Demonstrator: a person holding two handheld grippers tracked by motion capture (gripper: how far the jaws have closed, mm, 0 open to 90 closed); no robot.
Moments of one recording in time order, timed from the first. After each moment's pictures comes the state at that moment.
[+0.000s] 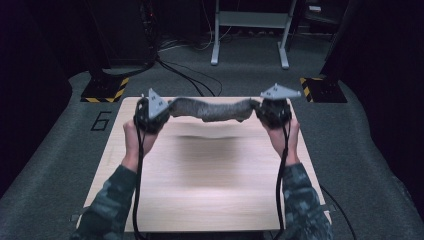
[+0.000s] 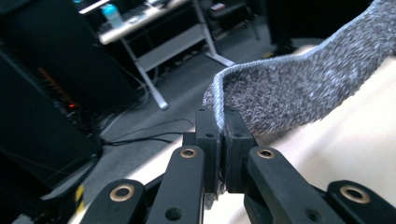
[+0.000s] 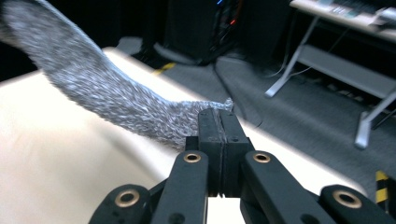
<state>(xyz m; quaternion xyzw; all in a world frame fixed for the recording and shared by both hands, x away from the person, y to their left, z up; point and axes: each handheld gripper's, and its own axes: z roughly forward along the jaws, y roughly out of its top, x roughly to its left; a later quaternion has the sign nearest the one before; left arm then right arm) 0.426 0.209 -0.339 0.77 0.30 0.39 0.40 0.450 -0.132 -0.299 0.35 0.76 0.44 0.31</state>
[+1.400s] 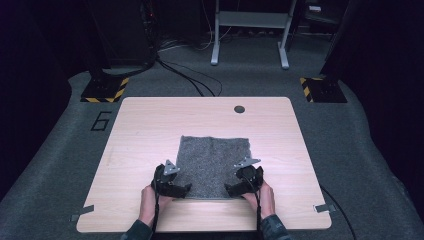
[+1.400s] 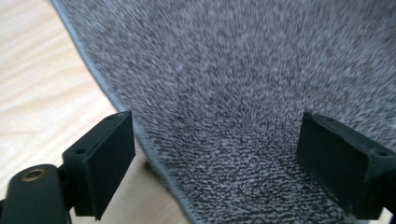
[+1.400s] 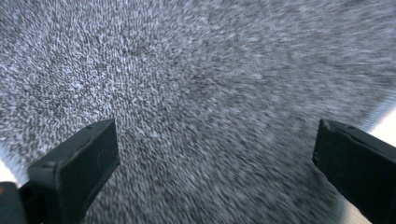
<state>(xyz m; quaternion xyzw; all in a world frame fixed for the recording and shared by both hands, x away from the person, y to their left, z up) 0.383 0.200 -0.520 0.84 0.39 0.16 0.34 0.400 -0.092 -0.512 0.42 0.85 0.30 0.14</state>
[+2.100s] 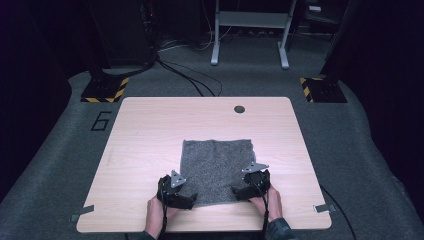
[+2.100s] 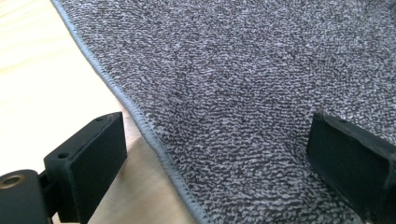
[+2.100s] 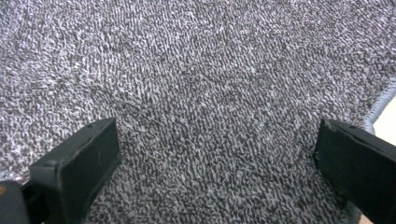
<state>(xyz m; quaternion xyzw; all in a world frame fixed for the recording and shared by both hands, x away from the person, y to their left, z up) 0.351 0.181 -0.528 0.83 0.40 0.17 0.34 0.390 -0.119 -0.525 0.41 0.84 0.32 0.16</state>
